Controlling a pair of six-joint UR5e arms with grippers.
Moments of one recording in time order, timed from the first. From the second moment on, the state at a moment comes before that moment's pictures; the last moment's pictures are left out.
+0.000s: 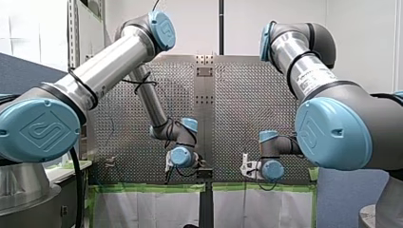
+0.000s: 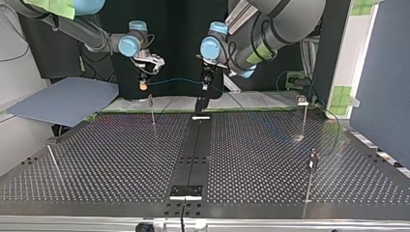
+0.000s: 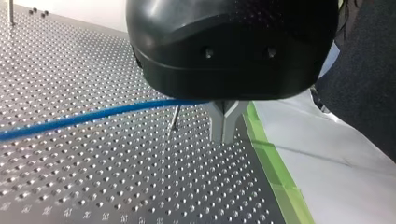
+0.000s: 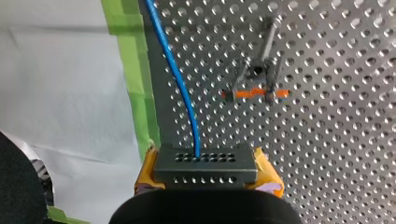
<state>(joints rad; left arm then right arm) -0.59 -2.41 -1.76 -2.41 -1.88 -1.63 1.93 -0.66 1.84 -0.90 1.64 1.66</state>
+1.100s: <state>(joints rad) -0.76 -2.62 -1.50 -2.47 -1.94 -1.67 1.78 -0.66 1.87 -1.03 1.52 1.66</state>
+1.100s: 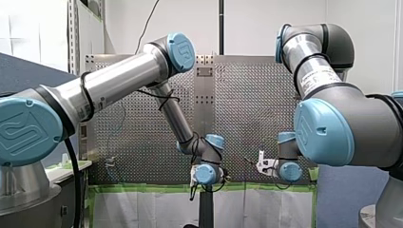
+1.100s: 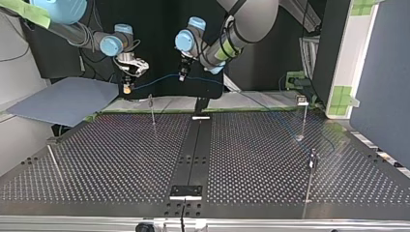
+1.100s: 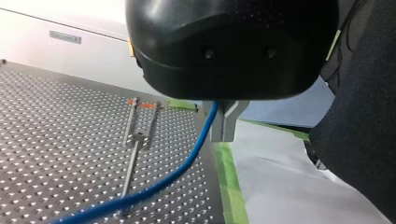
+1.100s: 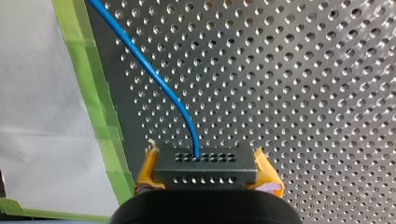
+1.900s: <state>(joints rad) -0.80 -2.68 -1.29 -2.51 -2.05 -1.70 1.69 -0.66 1.87 -1.06 1.39 1.63</state>
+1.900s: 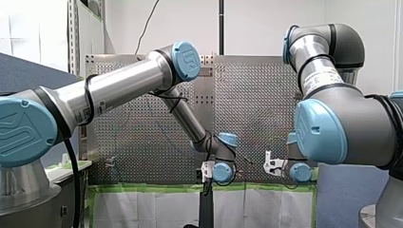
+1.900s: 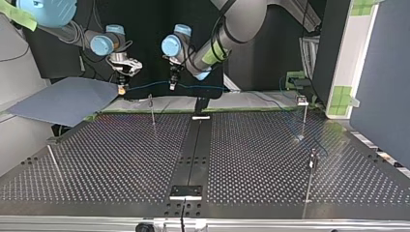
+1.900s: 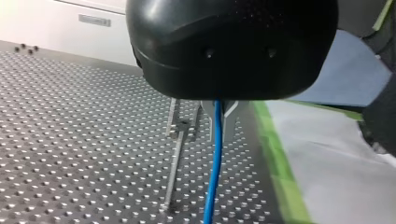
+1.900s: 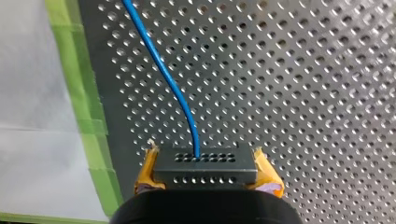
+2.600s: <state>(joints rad) -0.80 -2.72 -1.13 -2.53 -2.08 -1.71 1.60 -0.65 1.84 -1.14 1.20 1.68</state>
